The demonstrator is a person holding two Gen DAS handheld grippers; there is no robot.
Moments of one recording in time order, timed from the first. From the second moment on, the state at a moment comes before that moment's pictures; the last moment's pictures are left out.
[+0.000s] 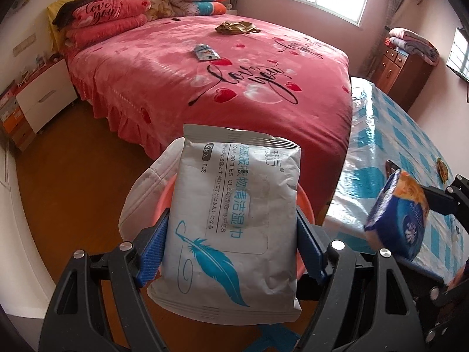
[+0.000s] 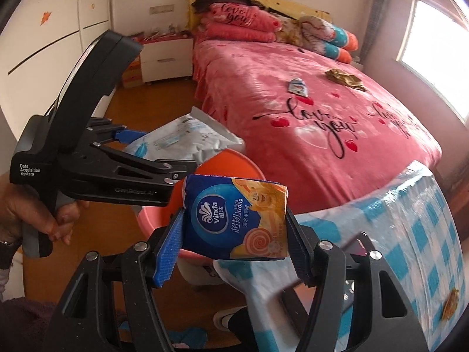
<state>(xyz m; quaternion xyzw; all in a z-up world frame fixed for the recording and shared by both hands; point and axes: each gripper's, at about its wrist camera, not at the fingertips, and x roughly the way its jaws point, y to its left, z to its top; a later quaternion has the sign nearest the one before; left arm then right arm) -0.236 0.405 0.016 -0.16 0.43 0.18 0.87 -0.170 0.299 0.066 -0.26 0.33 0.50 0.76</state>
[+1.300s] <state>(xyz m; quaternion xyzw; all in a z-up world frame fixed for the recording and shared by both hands) -0.231 0.429 0.008 -0.18 0.42 0.24 0.86 -0.151 0.300 0.058 -0.19 0.35 0.51 0.76</state>
